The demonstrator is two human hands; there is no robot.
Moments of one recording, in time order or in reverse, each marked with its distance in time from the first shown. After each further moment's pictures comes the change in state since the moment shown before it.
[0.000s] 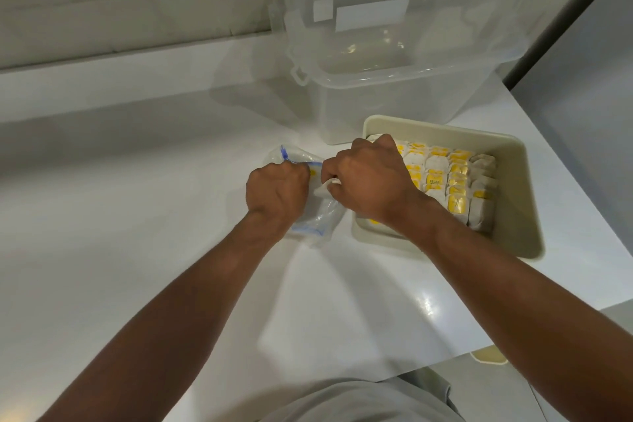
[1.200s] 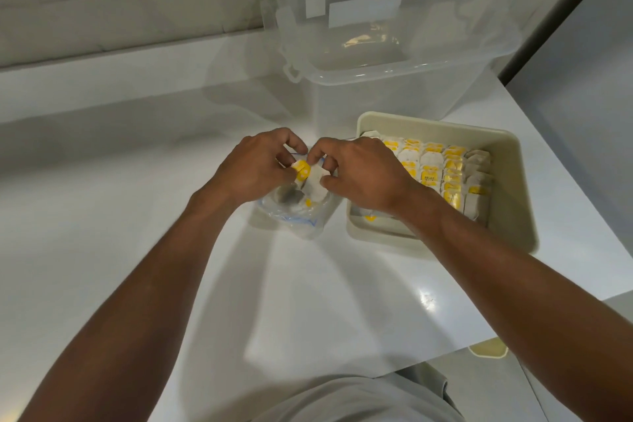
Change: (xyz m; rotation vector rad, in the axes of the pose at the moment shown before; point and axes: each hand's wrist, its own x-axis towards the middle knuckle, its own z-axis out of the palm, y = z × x) left_hand 0.009 -0.045 -0.046 -0.918 -0.209 0.077; right_hand 0.004 0.008 0.001 0.448 -0.008 0.055
